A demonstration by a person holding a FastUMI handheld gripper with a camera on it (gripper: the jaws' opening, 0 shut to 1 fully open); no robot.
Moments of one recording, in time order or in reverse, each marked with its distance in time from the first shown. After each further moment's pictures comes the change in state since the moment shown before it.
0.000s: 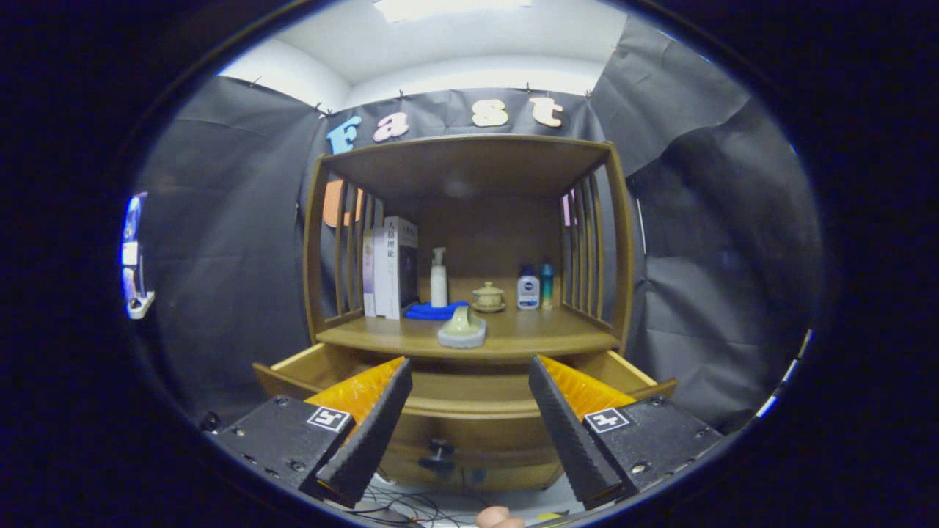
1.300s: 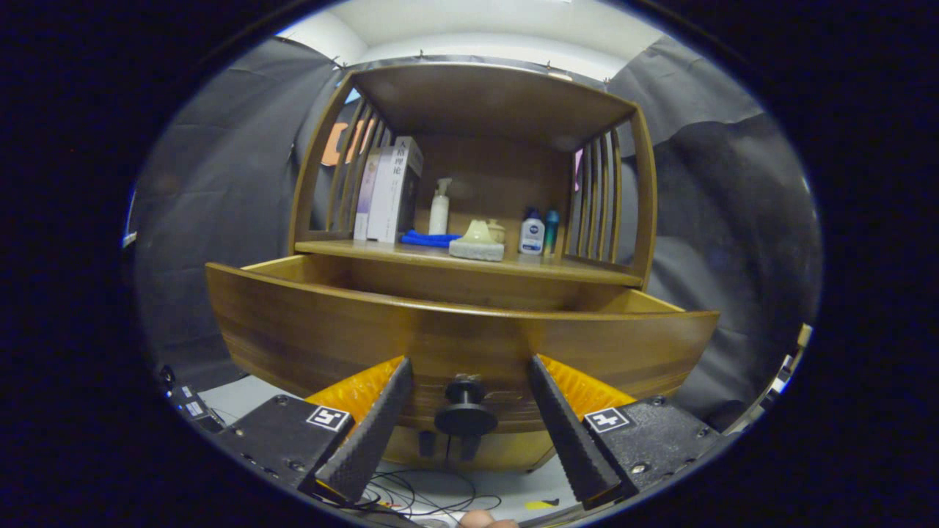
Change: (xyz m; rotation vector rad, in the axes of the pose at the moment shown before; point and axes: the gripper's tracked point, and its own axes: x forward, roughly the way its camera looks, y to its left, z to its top) arm 0.051 0.043 -0.111 -0.078 0.116 -0.087
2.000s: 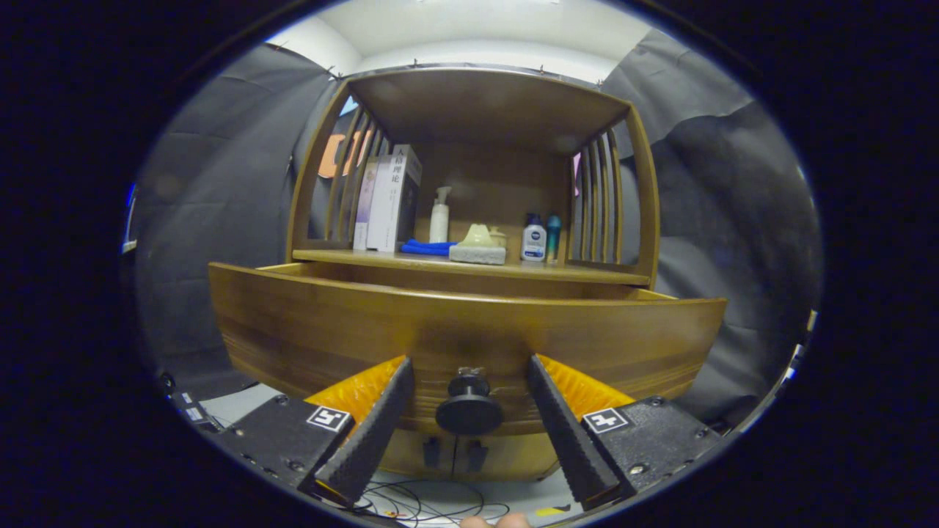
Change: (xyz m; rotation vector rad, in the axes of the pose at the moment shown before) arm 0.019 -0.003 0.000 0.010 -0.030 0.009
